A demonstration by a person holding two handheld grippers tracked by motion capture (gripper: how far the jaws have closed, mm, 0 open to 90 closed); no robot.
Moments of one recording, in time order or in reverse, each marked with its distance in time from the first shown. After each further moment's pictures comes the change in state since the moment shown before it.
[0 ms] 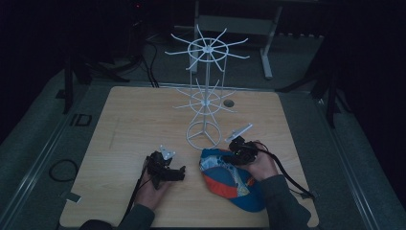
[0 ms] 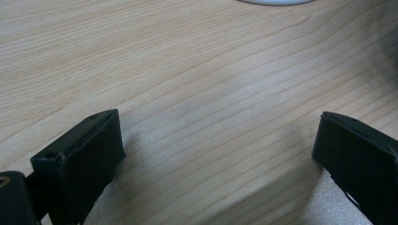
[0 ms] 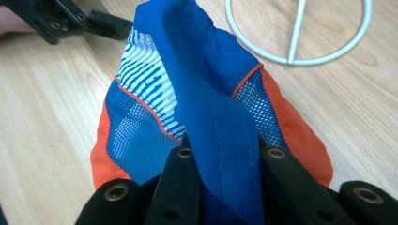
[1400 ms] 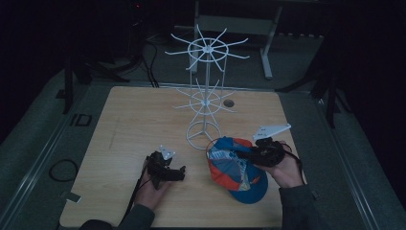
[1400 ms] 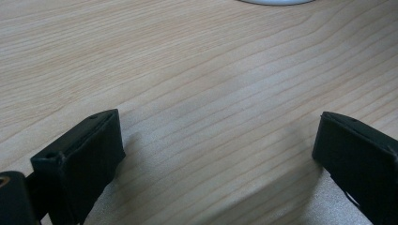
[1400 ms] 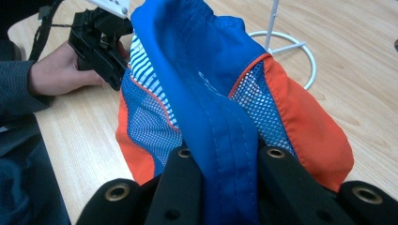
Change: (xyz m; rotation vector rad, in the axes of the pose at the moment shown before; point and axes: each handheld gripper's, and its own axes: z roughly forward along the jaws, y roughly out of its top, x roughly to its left) left arm 0.000 0.000 0.000 0.001 -0.002 -0.003; right arm 0.003 -0.025 -0.078 -0.266 0.021 0.030
